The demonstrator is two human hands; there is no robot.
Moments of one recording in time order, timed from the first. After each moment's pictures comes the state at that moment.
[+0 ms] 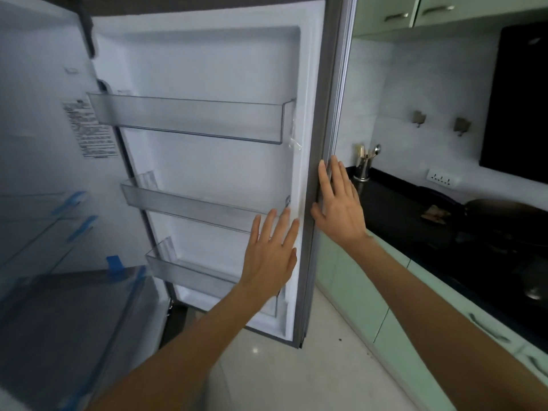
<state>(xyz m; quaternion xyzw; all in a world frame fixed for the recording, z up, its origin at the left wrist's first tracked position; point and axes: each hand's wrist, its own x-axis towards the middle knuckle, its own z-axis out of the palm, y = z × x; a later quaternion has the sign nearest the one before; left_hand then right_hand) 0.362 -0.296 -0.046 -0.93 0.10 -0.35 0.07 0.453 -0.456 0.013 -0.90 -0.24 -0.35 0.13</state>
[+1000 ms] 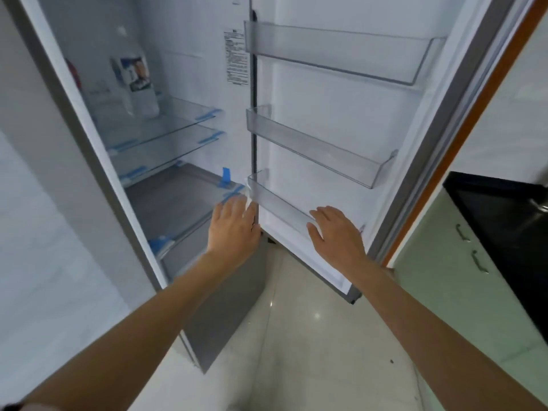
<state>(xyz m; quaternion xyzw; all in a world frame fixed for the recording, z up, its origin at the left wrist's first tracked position) 0.253 -0.278 -0.075 -0.93 -0.33 -0.17 0.06 0.430 -0.419 -0.082 -0.78 -0.56 -0.17 0.22</state>
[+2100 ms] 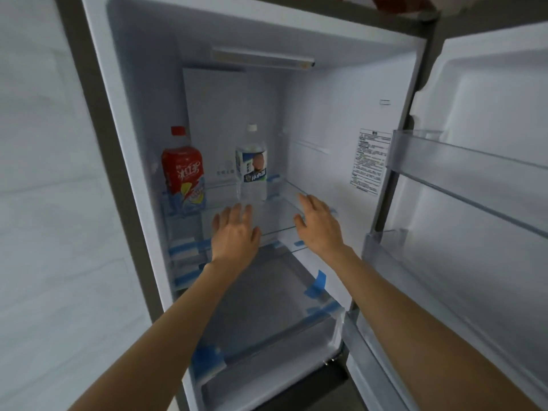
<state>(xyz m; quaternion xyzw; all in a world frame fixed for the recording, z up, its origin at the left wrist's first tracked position) 0.258 0.024 0.001 -0.76 -0.58 -0.29 0.10 0.453 0.029 0.017 -0.62 -0.72 -0.08 0.31</state>
